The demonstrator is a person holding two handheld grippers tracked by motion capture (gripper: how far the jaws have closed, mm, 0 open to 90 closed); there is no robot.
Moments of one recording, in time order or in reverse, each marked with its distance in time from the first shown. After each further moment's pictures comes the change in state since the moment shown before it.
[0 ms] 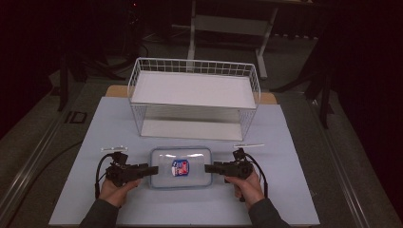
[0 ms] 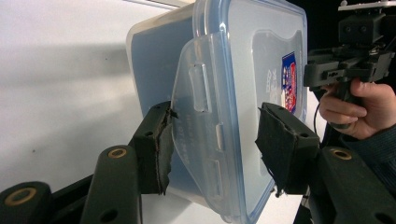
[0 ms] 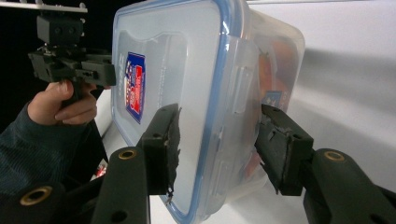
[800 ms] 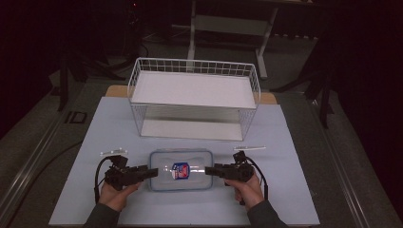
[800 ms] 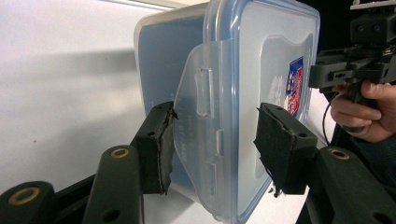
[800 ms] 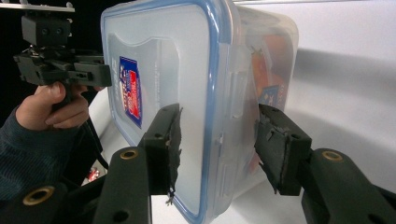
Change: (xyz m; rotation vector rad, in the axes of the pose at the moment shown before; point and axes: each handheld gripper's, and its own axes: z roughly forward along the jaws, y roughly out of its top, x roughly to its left) left arm -0.014 -0.005 -0.005 -0.022 0.048 0.029; right arm 0.010 -0.006 -0.004 -0.014 -0.031 -0.018
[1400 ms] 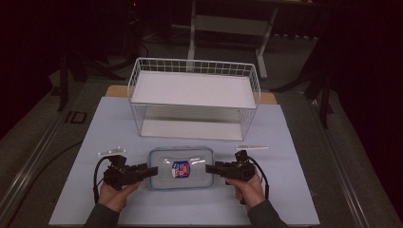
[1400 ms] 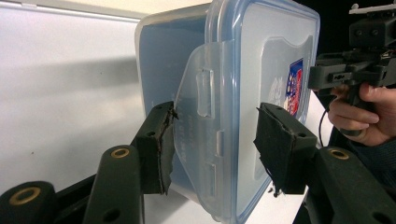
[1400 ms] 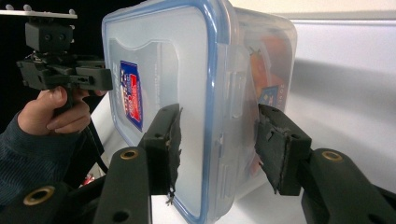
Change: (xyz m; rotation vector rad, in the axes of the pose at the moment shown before) left arm -0.009 0.003 -0.006 -0.037 -0.002 0.028; right arm 0.009 0.003 -0.007 -0.043 0.001 -0.033
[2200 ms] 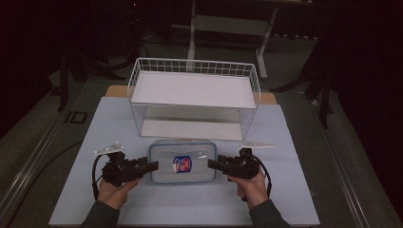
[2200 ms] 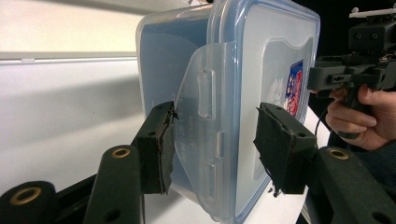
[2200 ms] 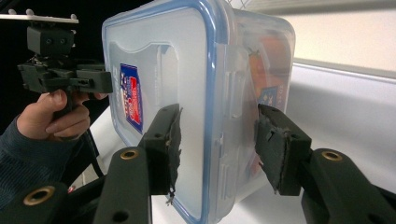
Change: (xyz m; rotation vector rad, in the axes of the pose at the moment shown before) left arm -0.014 0.014 -0.008 -0.071 -0.008 0.082; right arm 0.016 0.011 -0.015 -0.091 -0.018 -0.095
